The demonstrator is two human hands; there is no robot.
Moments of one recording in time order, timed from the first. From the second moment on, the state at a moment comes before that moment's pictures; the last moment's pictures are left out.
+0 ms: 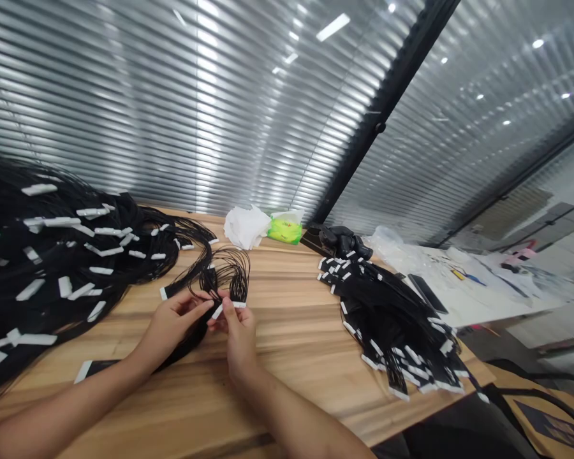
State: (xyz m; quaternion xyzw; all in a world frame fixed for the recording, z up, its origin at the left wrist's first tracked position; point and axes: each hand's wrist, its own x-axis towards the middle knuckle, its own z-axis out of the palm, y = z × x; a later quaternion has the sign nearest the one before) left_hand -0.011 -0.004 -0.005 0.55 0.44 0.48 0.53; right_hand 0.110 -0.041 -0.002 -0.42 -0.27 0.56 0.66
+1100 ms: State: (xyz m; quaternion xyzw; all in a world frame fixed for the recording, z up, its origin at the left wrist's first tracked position) left_hand -0.008 0.007 -0.016 0.47 0.38 0.52 0.60; right_hand 0.106 -0.029 -0.007 -0.42 -0.26 0.48 0.72
